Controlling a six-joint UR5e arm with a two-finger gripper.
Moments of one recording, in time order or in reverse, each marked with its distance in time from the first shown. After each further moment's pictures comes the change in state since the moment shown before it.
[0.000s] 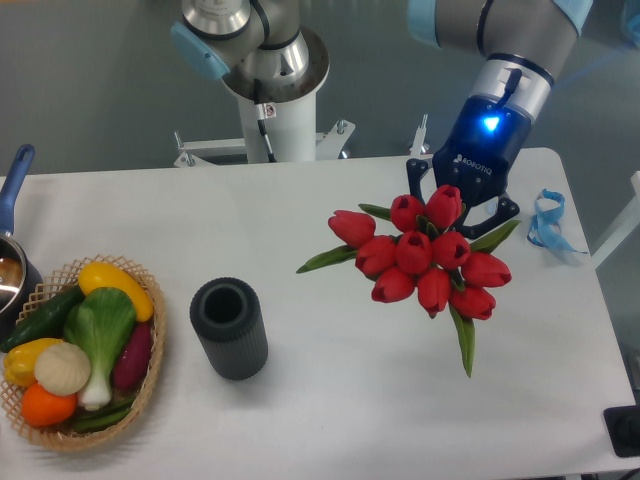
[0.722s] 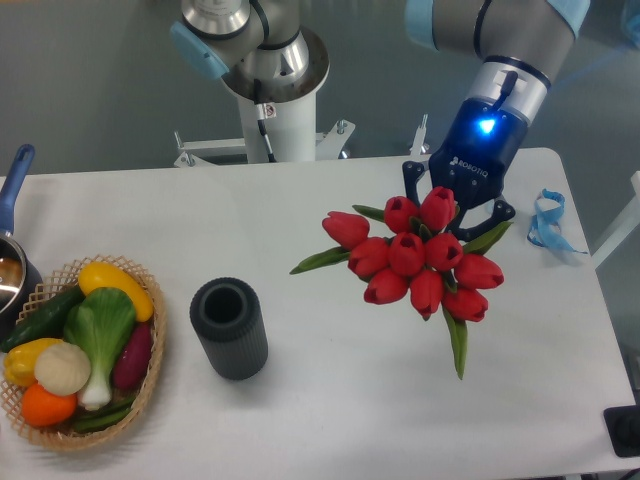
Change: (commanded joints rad) arm -0.034 -0.018 -0.008 0.057 -0.002 0.002
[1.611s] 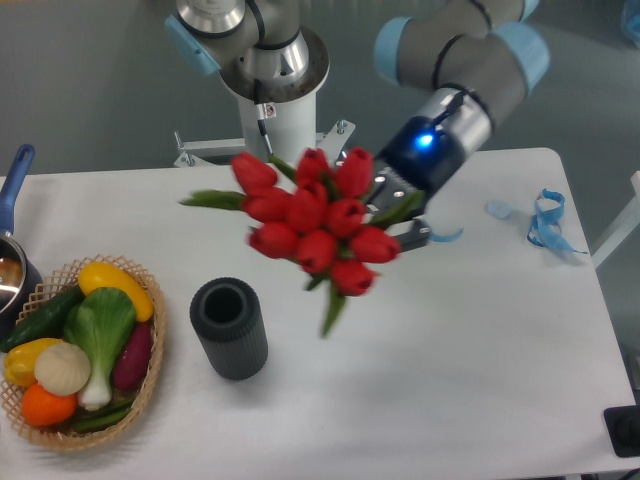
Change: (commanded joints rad) arm -0.178 -0.022 -0.090 0.045 -0.391 0.008
